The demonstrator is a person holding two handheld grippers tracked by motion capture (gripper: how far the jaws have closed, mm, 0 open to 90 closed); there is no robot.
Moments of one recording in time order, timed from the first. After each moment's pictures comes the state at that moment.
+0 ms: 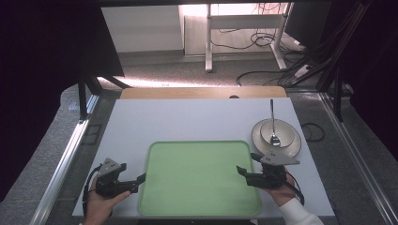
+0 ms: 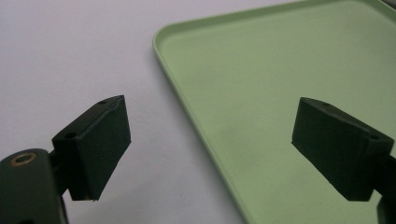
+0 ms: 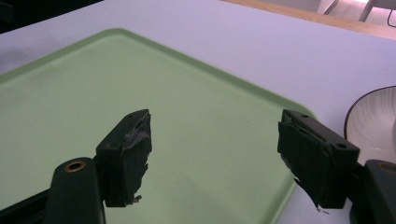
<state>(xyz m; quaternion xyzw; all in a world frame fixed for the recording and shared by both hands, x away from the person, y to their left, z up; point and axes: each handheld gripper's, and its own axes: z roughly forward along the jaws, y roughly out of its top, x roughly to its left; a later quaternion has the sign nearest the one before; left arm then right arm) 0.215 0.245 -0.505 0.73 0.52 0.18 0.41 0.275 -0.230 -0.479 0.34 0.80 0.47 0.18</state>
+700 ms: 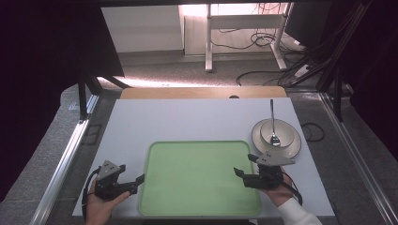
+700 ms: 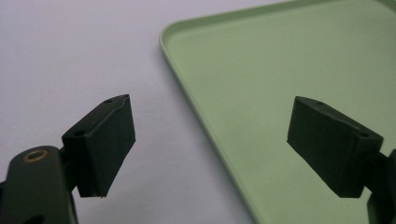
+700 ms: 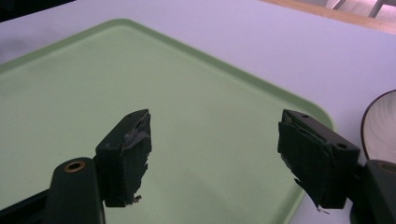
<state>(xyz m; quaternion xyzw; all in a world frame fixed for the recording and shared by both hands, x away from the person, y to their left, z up) 0.210 0.245 -0.508 0.73 0.52 0.19 0.40 0.276 -0.223 -0.483 0.33 0.81 0.46 0.18</state>
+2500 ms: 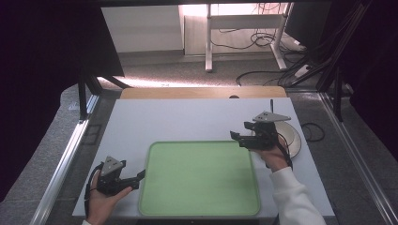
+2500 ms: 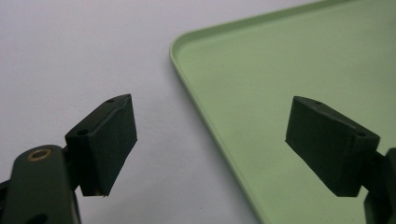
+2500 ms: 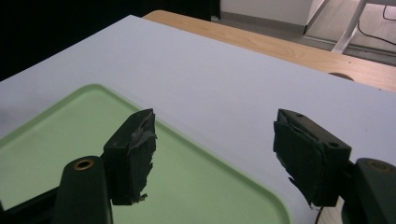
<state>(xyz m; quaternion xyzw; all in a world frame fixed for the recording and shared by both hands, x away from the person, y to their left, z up) 0.221 0.243 -0.506 0.73 0.52 0.21 0.39 0.356 -0.202 -0.417 0.37 0.79 0.46 0.17</state>
